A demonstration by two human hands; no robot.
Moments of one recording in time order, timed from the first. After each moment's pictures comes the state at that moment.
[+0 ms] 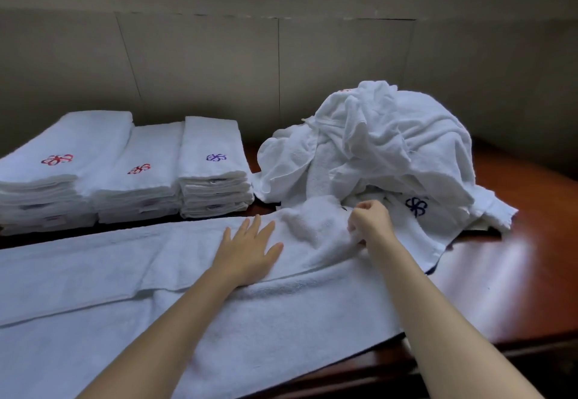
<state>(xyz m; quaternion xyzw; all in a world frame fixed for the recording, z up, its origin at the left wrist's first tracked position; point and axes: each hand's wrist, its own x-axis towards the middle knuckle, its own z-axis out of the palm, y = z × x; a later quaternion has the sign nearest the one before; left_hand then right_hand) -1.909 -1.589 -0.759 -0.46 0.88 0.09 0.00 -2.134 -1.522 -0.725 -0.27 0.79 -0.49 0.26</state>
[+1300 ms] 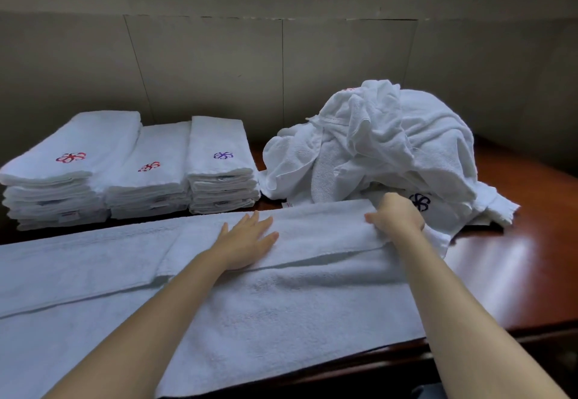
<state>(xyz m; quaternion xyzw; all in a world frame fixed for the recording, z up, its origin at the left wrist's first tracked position) -1.889 -1.601 -0.743 -0.45 0.88 0.15 0.02 -2.151 -1.505 -0.701 -0.37 0.91 -0.18 0.09</state>
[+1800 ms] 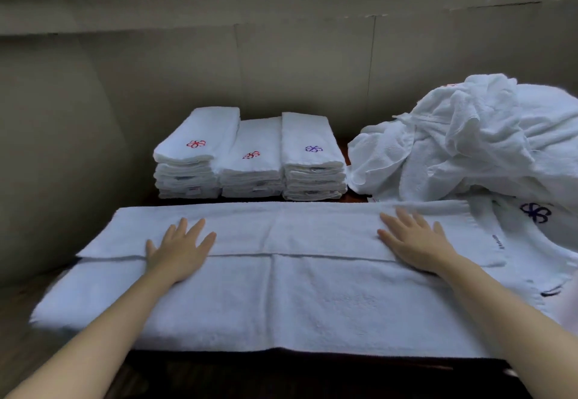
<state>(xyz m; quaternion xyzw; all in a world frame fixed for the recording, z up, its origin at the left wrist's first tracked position) -1.645 -1.592 -0.756 -0.73 0.68 0.07 0.00 -2.069 -1.525 -0.754 -0.64 0.77 -0.02 0.08</state>
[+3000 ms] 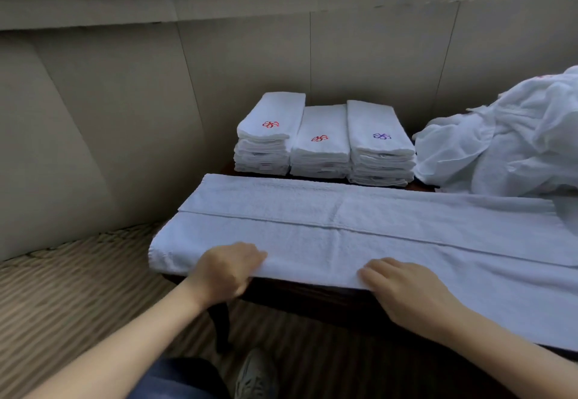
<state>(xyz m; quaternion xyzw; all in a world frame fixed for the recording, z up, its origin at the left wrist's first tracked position) -1.582 -1.477 -0.759 -0.27 0.90 -0.26 -0.24 -1.903 -1.424 -0.739 -0.89 0.42 -0.09 -0.12</state>
